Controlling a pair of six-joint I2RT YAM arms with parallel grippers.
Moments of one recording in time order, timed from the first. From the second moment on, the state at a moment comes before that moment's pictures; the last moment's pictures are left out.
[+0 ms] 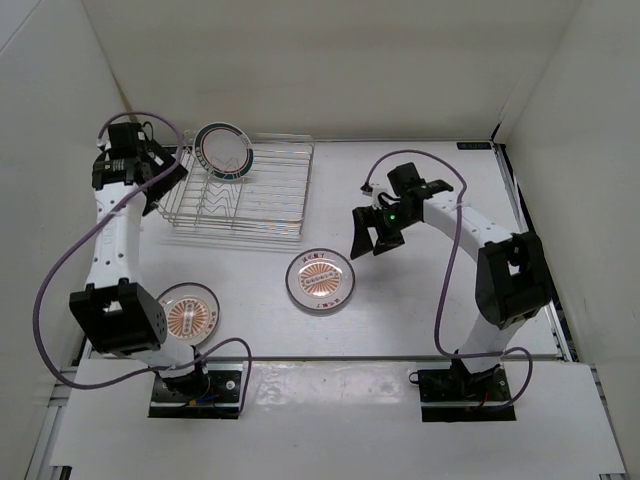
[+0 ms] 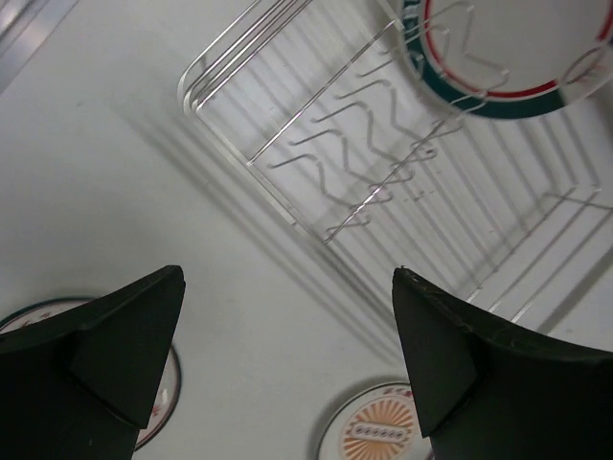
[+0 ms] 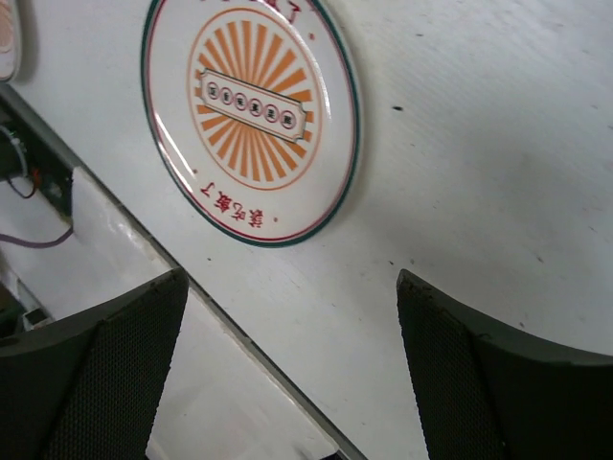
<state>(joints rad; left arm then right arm) 0.14 1.50 1.58 -0.93 -0.15 -0.60 0.41 1.74 1.31 -0.78 -0.64 0.04</state>
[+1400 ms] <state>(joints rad) 0.17 2.33 1.97 0.01 0.38 -0.11 0.15 1.76 1.31 -0.82 -0.62 0.05</state>
